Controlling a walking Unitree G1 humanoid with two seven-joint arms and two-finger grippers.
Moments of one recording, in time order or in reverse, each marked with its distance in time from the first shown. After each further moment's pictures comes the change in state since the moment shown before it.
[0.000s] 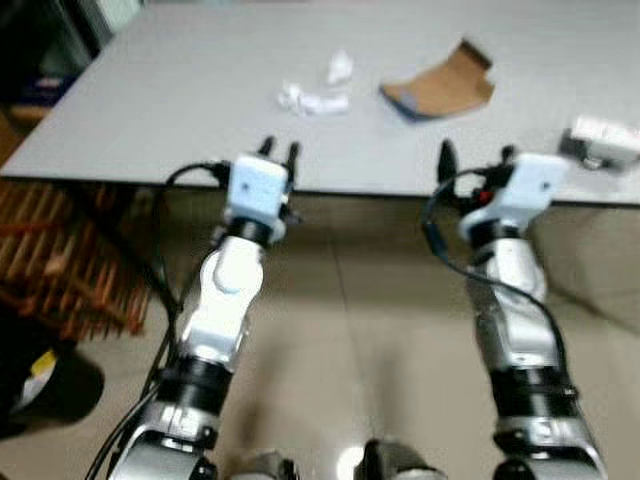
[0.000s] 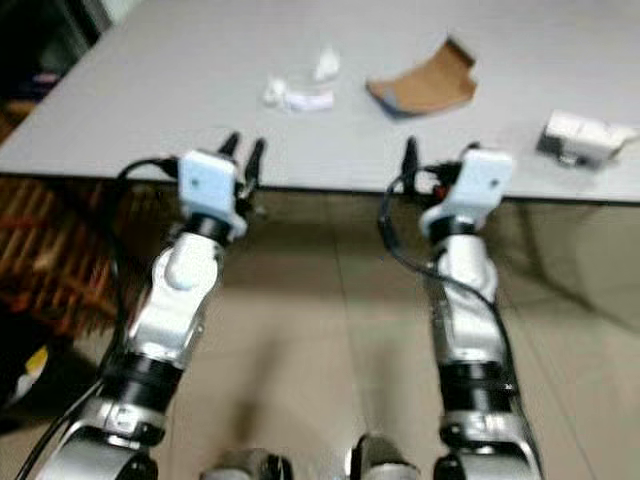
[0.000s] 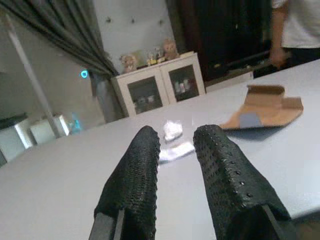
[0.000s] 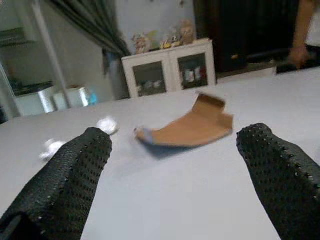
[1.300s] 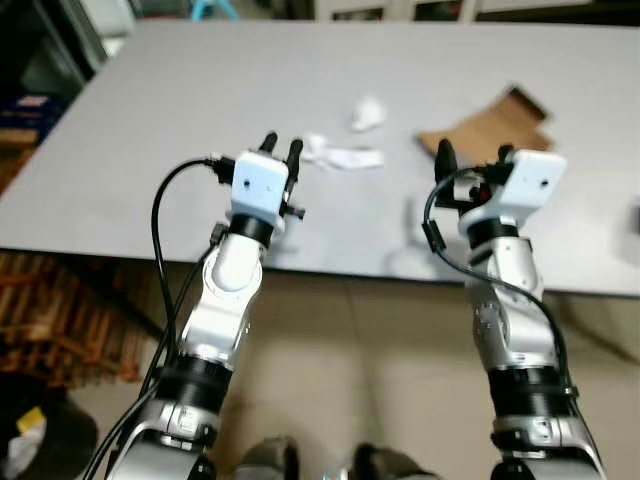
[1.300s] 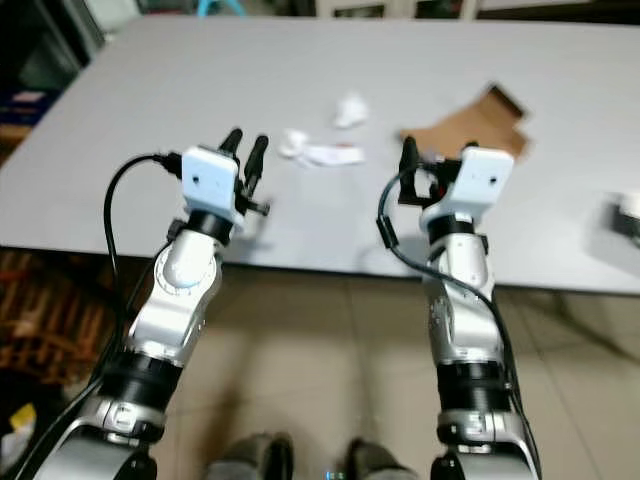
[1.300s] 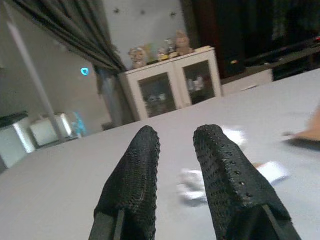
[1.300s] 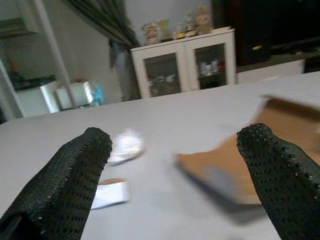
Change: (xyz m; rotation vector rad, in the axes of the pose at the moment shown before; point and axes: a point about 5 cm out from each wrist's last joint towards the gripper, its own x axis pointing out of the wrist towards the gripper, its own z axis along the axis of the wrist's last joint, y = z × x) left arm 0.000 0.004 0.001 0.011 0.002 0.005; right arm 0.000 0.010 -0.004 0.028 0.028 0.022
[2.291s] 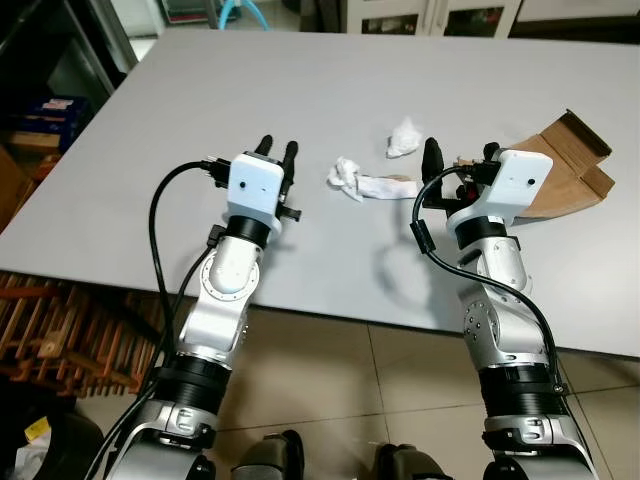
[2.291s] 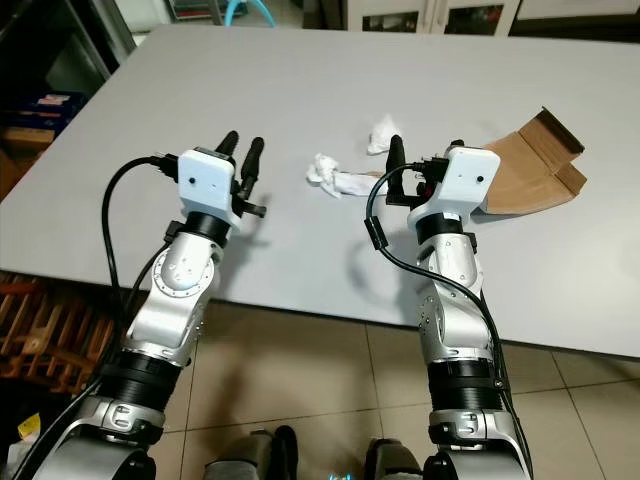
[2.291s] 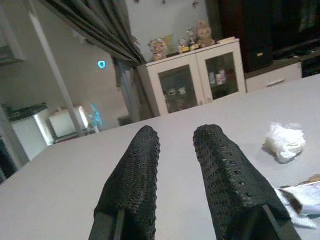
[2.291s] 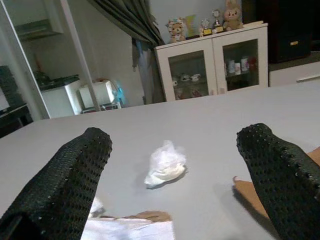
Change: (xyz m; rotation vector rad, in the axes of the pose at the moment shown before) left arm -0.001 0.003 -0.004 -0.010 0.017 0.016; right arm 0.001 0.008 0.001 0.008 -0.003 0.029
